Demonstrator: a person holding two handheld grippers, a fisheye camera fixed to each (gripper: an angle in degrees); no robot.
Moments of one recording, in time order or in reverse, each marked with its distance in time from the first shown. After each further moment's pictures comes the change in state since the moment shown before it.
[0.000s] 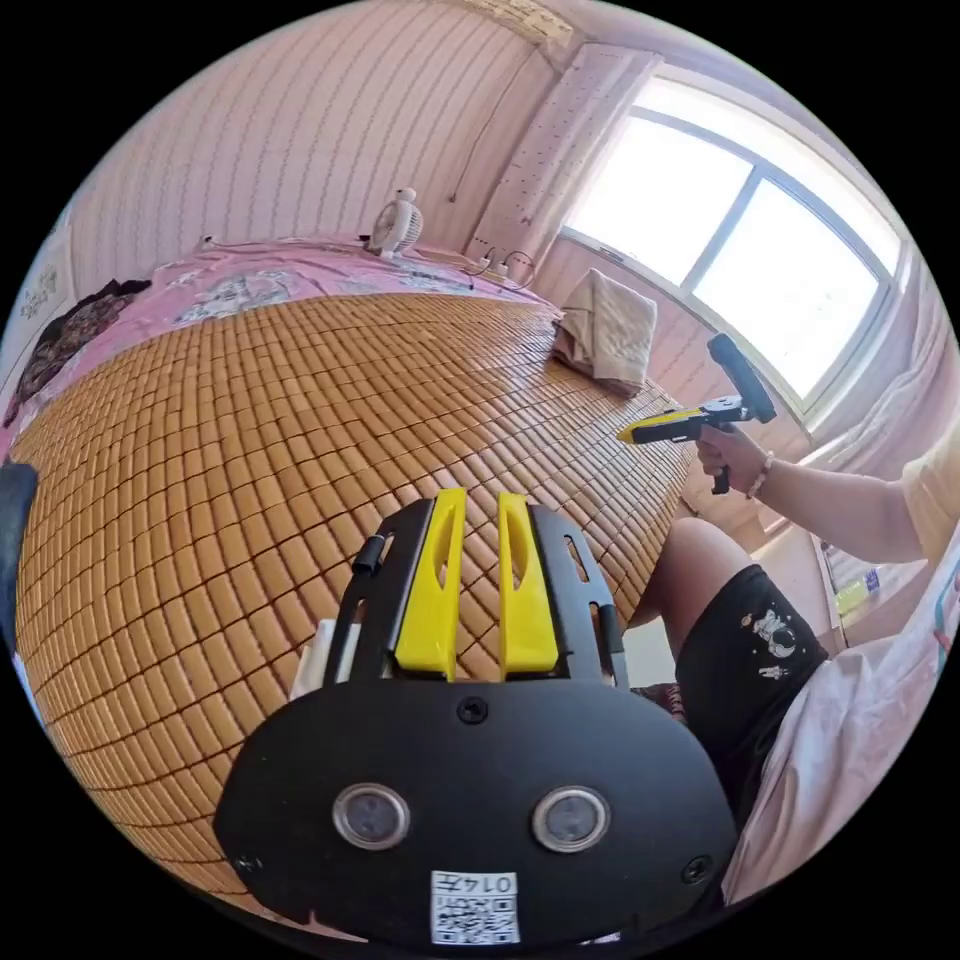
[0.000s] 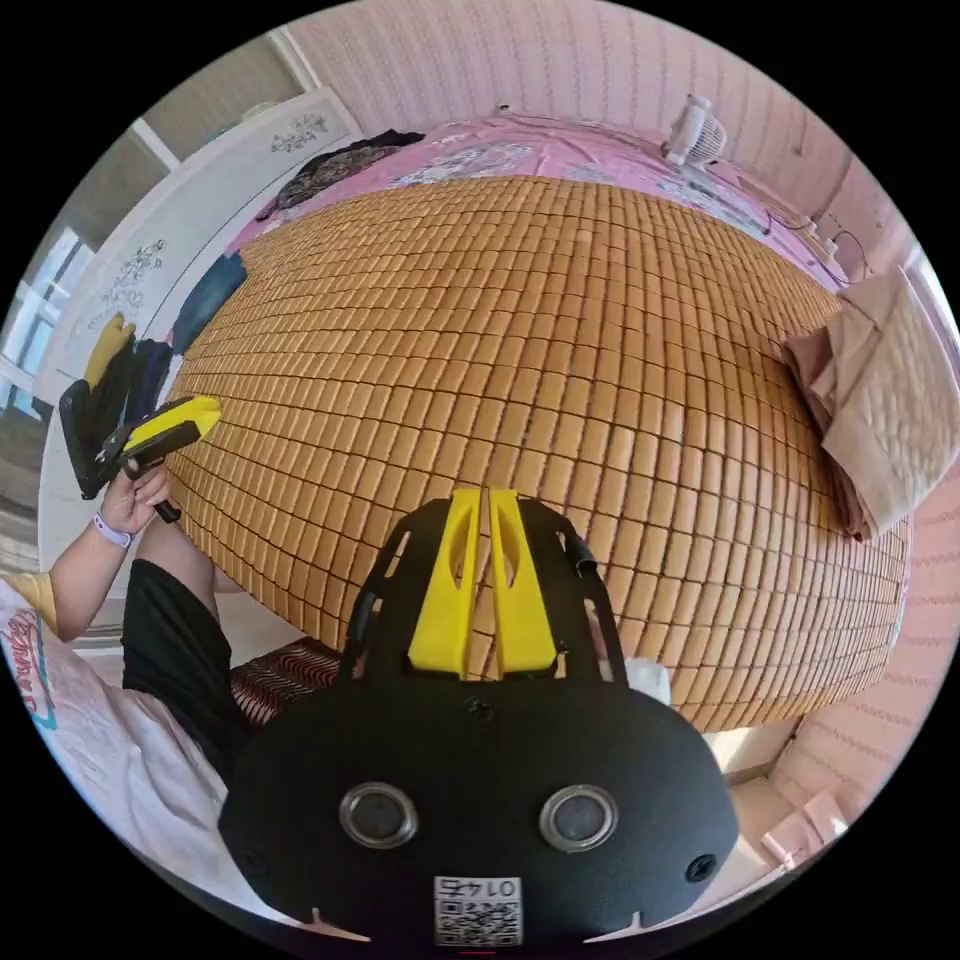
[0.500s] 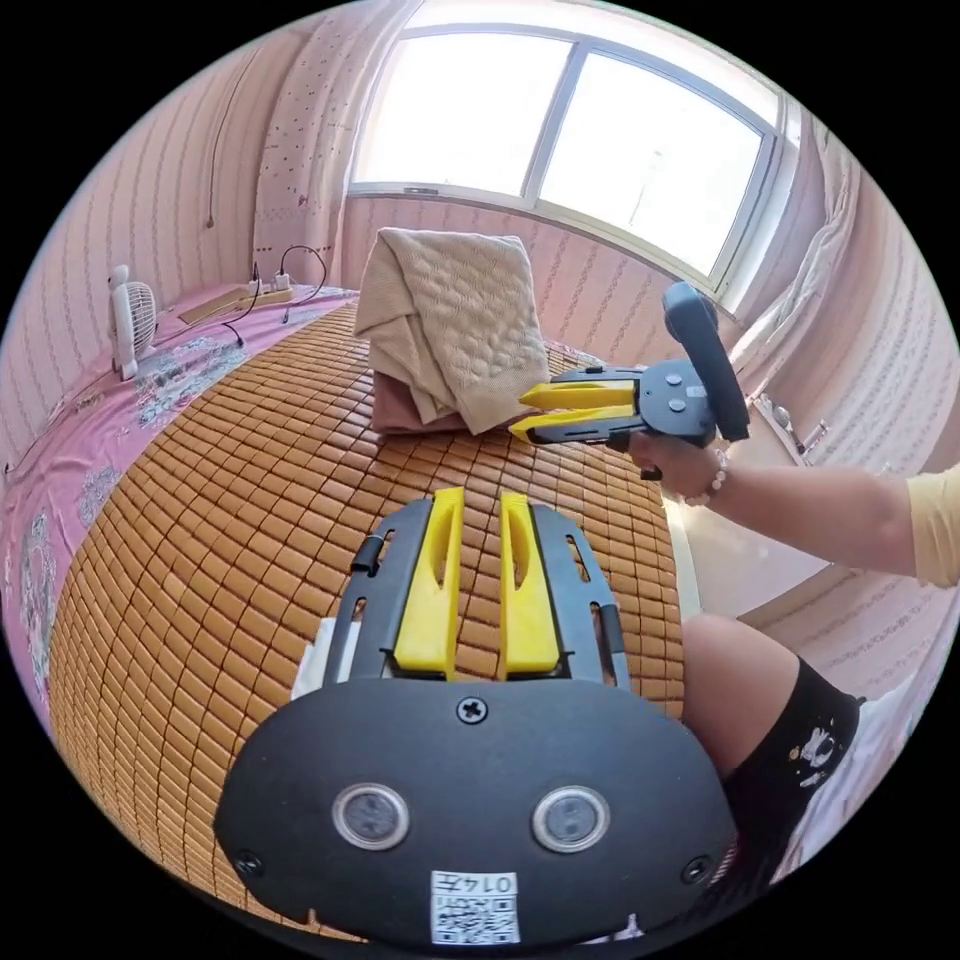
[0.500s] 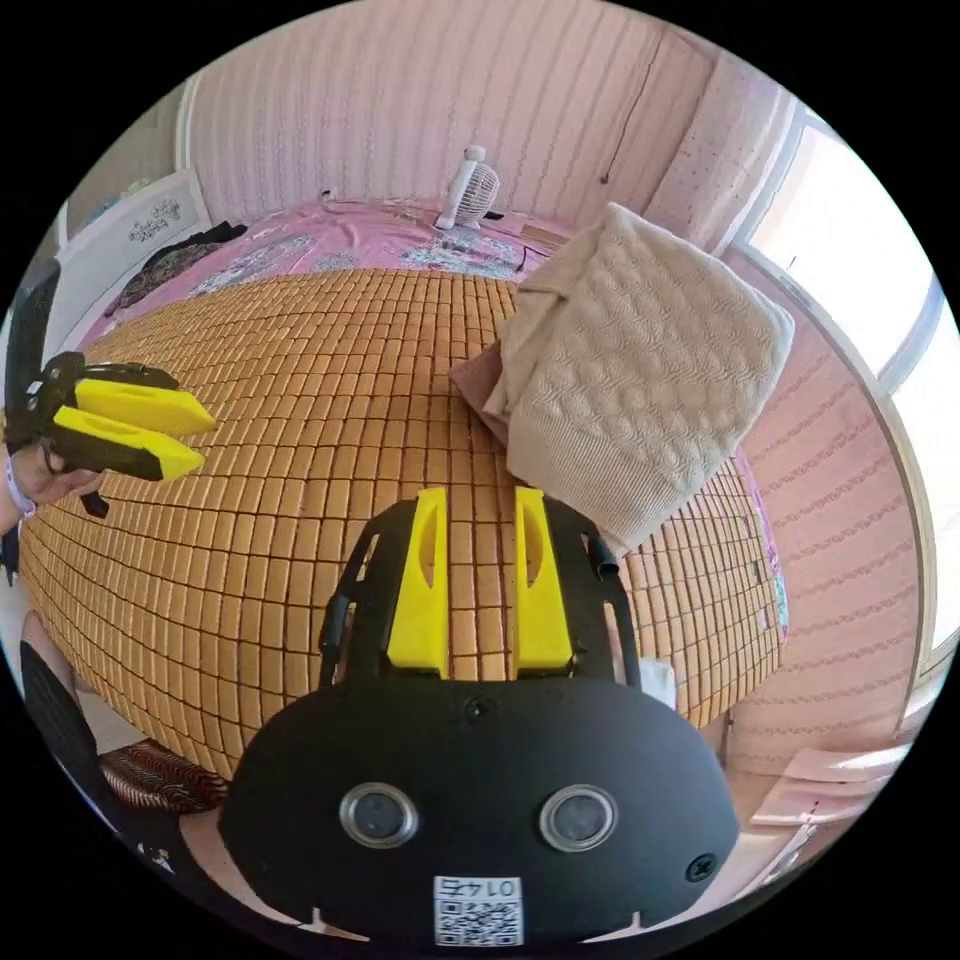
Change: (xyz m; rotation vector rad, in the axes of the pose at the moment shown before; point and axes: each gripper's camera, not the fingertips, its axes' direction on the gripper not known) left arm 0.113 -0.226 0.214 -0.121 0.105 0.430; right arm 0.094 0.016 0.017 0.273 0.434 0.027
